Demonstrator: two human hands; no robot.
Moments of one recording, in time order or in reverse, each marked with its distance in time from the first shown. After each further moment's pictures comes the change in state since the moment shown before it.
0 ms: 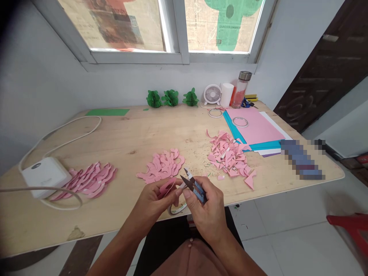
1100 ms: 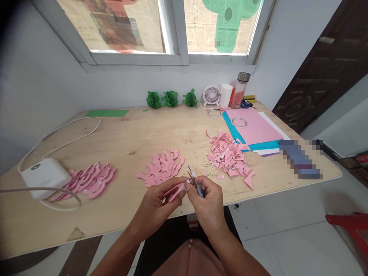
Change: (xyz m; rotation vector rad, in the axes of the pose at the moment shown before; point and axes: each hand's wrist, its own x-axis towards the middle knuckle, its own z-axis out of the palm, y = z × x) left_hand -0.002 -0.009 0.000 0.319 -0.001 0.250; right_hand 0.007 -0.004 0.009 0.318 0.051 0.281
